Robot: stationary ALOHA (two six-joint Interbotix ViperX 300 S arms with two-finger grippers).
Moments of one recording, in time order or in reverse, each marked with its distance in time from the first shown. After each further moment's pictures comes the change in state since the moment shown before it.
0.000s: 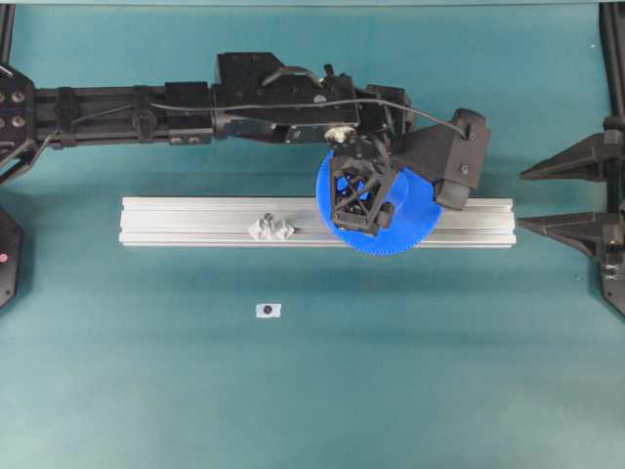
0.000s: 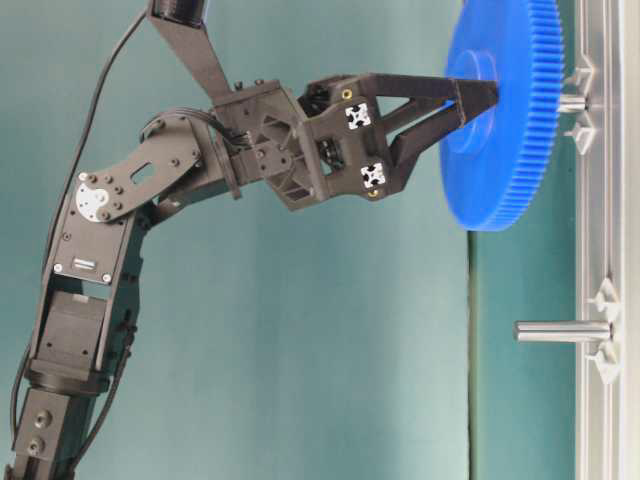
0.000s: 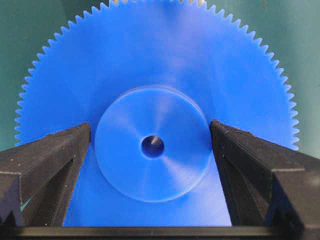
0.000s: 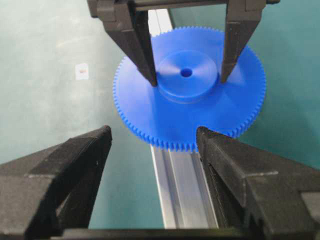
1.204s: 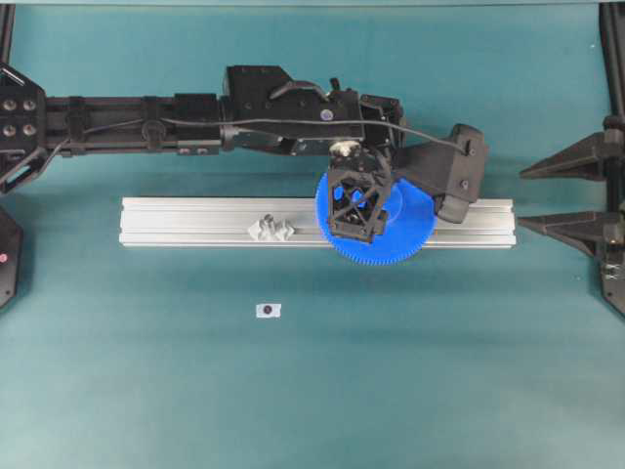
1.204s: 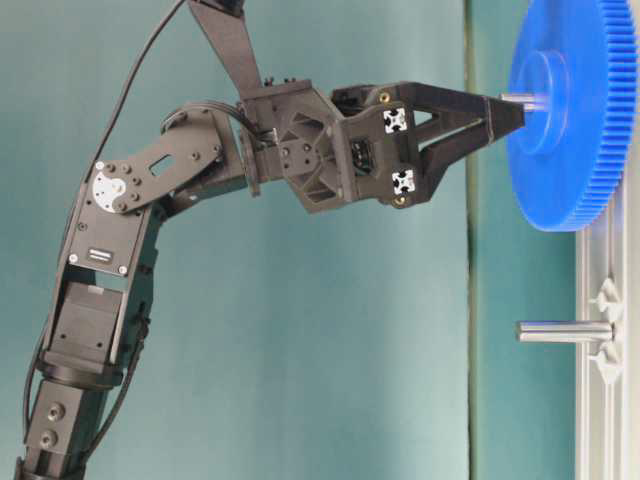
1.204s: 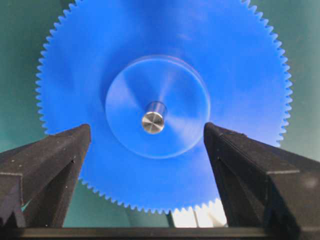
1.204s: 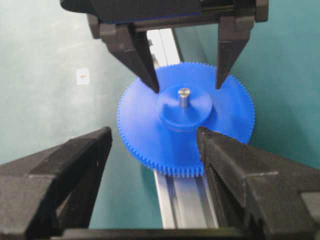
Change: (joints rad) left arm -0.018 0.009 0.017 0.005 0.035 -0.041; right arm 0.000 0.000 0.000 0.000 -0.014 0.000
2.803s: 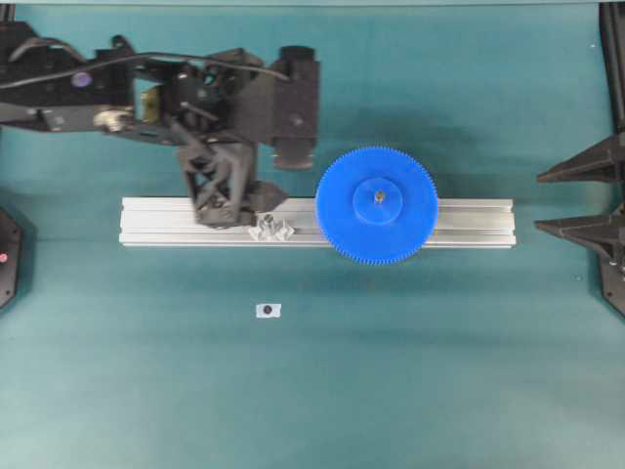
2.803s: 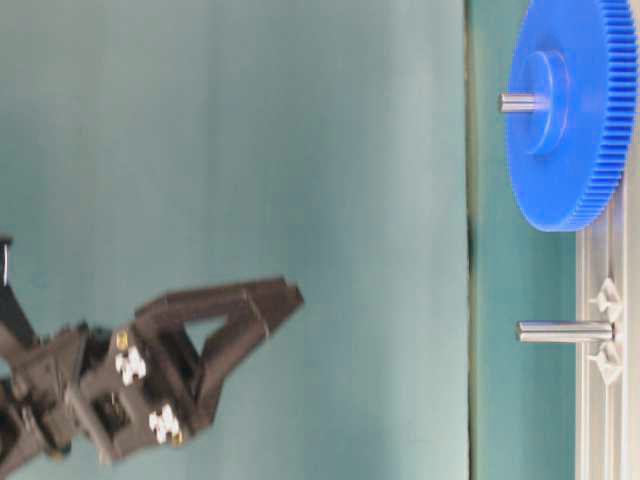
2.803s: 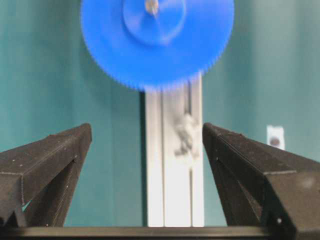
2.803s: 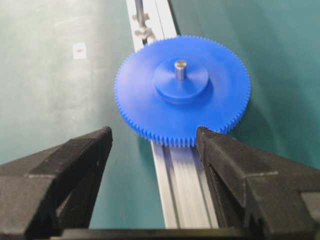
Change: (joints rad) left arm 0.002 -0.637 0.580 -0.003 -0.253 -0.209; right arm 0.000 -0.109 -0.002 -0.006 0.184 0.000
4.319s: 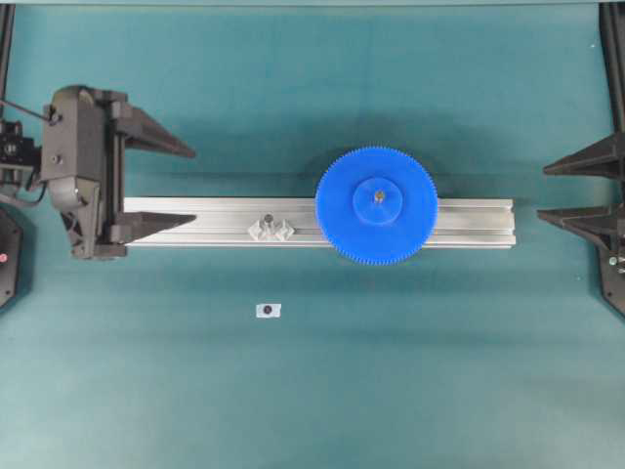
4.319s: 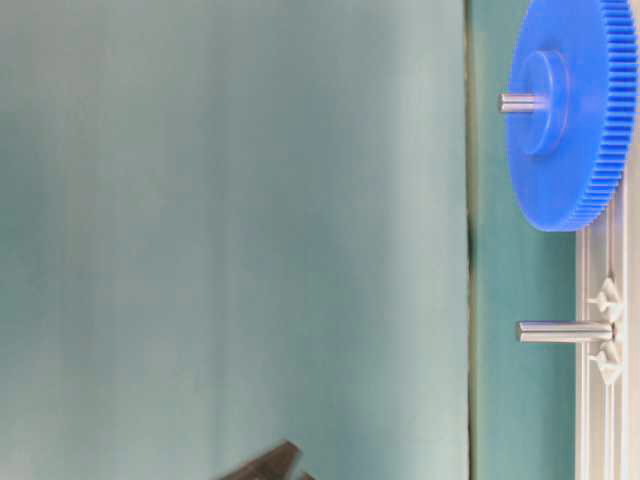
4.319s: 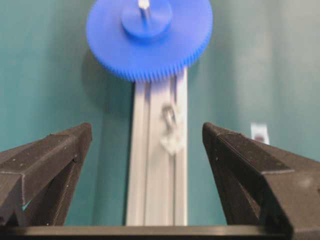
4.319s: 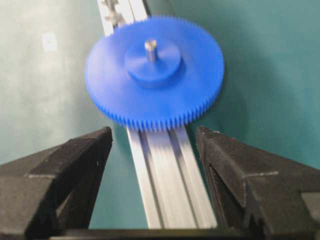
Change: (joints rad) left arm -0.021 -0.469 0.655 0.000 -0.595 -0.026; right arm -0.074 -0.067 0.075 0.000 -0.040 0.008
